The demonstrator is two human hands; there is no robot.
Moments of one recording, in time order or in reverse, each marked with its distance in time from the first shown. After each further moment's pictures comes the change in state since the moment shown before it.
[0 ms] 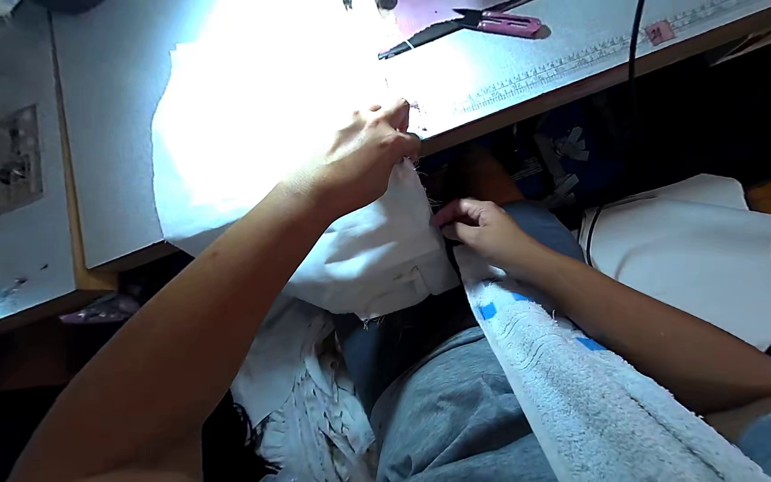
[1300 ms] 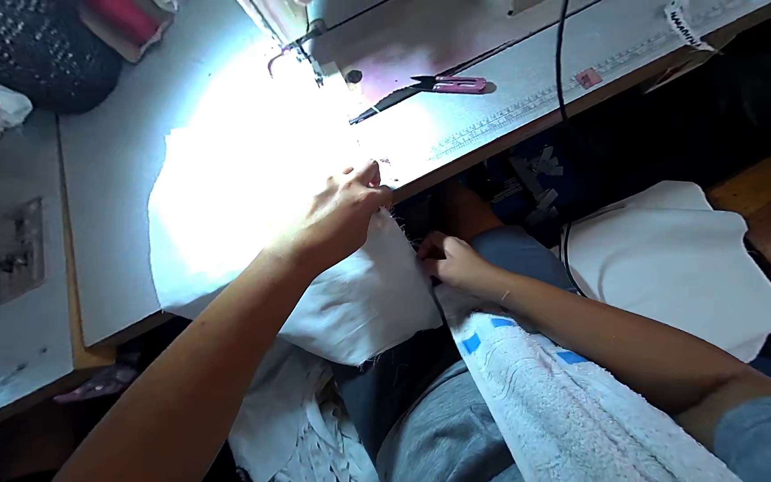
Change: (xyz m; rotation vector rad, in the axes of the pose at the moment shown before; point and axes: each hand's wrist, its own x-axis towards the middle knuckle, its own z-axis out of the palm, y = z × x) left_hand 0.000 -0.002 0.002 0.030 0.015 -0.009; right_hand 0.012 0.006 0.012 0.035 0.004 0.133
